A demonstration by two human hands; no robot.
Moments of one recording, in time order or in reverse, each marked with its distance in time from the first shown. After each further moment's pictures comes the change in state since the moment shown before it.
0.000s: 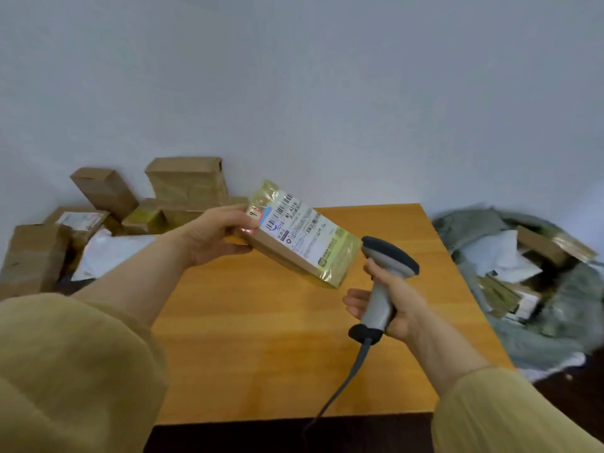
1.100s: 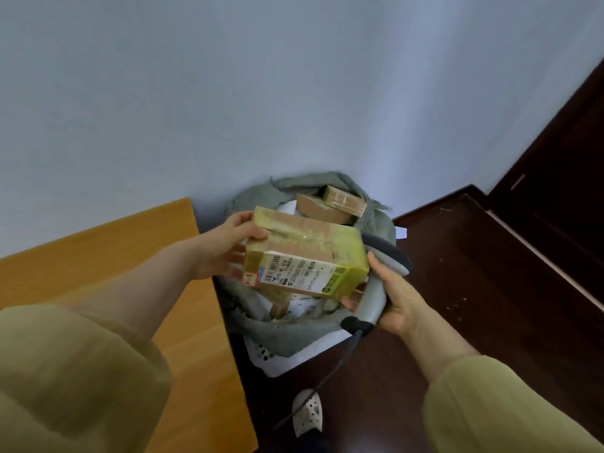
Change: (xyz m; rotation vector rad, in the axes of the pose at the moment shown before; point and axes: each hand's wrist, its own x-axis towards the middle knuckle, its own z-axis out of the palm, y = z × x) left_hand 0.271 0.024 0.564 0.232 -0.376 -0.308; right_hand 0.046 -0.195 -0.528 0.381 0.224 -0.029
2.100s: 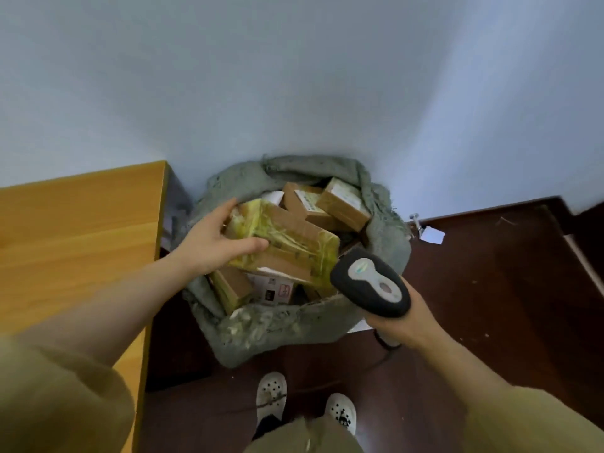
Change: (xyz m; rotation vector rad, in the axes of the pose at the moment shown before) left_hand 0.116 0.028 0.077 0.372 0.558 0.071; right_hand 0.133 -0.128 -0.109 -1.123 -0.274 -0.399
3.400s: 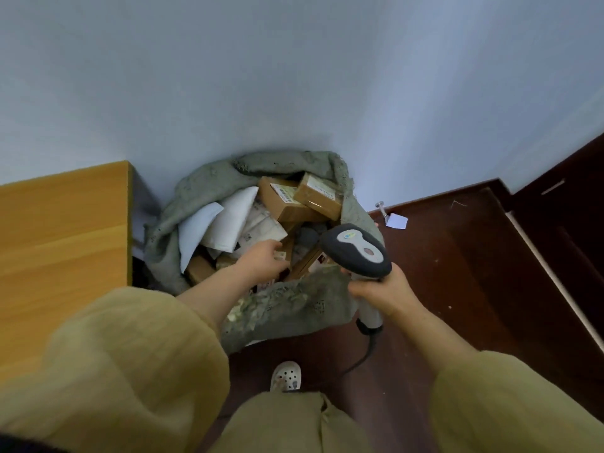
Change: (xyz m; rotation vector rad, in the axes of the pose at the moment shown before) left_hand 0.024 0.001 0.103 0.370 -0.322 0.026; right_hand -0.014 -0.029 0.011 0.073 0.182 0.236
